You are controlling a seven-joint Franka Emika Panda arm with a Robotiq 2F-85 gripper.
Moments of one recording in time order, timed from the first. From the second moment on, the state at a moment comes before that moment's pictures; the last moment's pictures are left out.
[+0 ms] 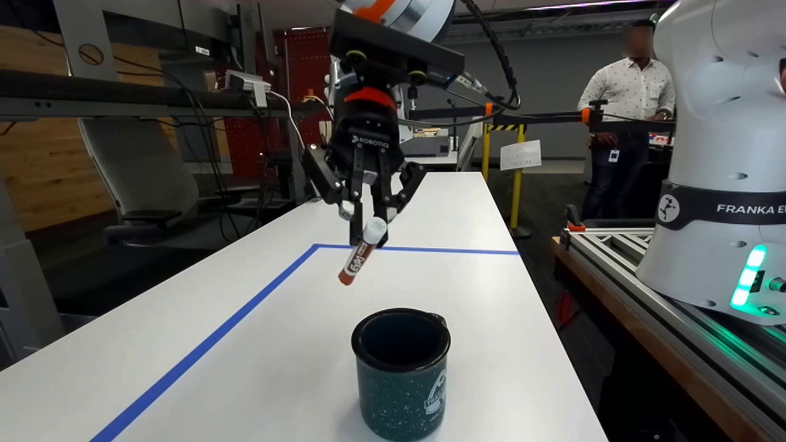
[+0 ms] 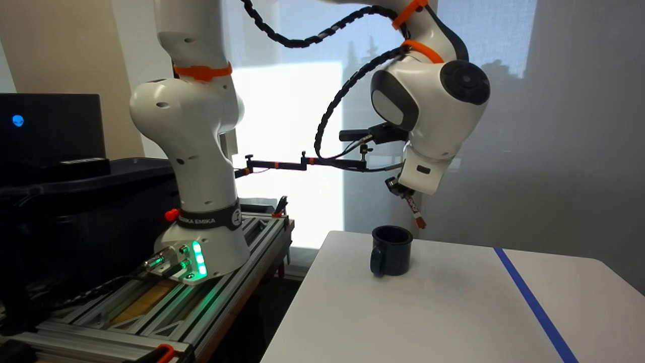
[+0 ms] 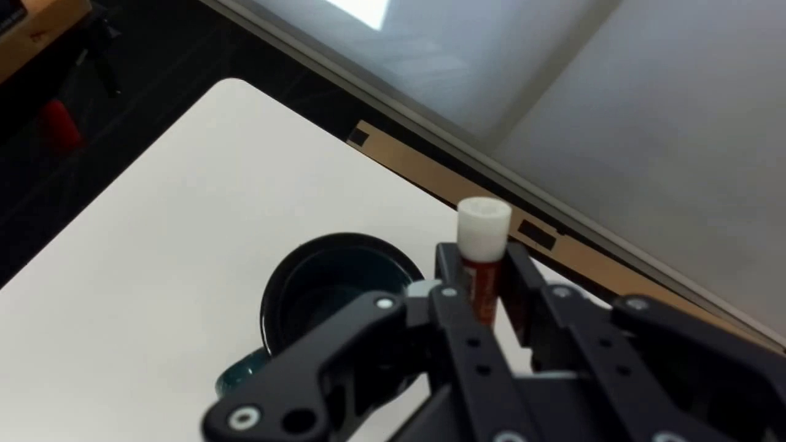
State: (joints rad) arm 0.02 0.05 -0.02 -2.48 0.95 2.13 0.34
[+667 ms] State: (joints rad) arm -0.04 0.08 -0.07 -2.49 0.95 2.36 0.37
